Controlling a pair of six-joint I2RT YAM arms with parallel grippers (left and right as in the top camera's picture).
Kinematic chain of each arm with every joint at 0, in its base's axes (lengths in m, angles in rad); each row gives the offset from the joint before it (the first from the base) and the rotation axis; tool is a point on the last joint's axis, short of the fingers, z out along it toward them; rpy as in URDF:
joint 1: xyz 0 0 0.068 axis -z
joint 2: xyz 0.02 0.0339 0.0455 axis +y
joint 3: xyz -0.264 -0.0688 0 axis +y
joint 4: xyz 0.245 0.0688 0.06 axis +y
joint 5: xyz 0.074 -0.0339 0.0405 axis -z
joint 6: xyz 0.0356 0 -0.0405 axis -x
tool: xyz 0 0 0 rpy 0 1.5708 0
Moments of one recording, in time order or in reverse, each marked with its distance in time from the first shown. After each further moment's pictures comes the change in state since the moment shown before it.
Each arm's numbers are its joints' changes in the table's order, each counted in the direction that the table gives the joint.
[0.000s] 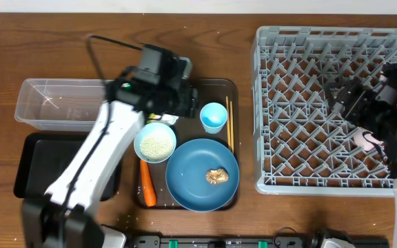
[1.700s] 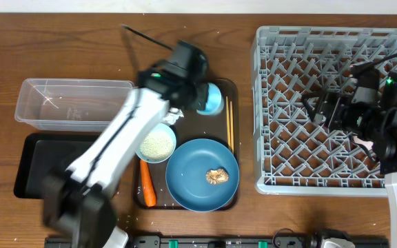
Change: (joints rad) left arm 0.062 0.080 -0.117 0.002 -0.068 0.066; right arm -0.106 0.027 0.000 0.055 -0.059 0.194
